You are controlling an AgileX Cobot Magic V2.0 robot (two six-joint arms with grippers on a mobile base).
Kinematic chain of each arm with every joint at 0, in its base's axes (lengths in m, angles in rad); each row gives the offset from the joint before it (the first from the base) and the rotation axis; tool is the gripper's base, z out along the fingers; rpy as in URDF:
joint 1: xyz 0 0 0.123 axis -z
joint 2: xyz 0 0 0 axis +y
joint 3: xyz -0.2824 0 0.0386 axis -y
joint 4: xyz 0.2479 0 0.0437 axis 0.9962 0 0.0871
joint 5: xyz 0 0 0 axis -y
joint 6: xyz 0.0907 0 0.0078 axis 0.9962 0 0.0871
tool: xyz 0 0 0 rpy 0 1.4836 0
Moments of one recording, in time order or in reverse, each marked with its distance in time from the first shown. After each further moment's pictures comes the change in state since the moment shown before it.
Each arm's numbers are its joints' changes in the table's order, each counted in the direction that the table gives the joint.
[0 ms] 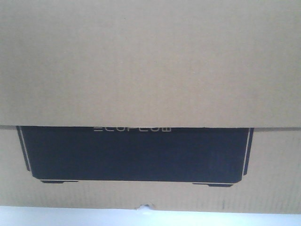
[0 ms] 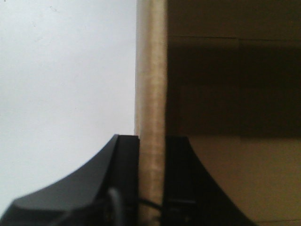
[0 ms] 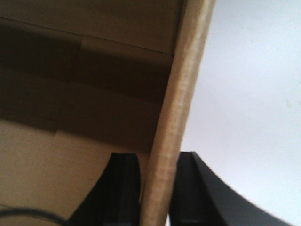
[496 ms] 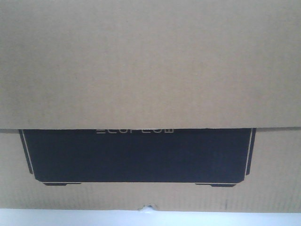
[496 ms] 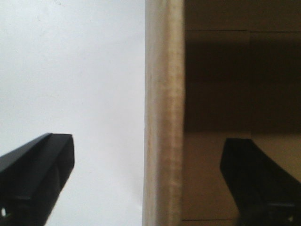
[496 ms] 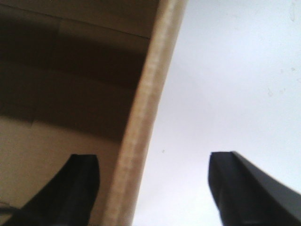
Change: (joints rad) left arm 0.000 0.009 0.006 0.010 -0.023 0.013; right arm 0.000 0.010 0.001 -0.049 -0.034 -0.006
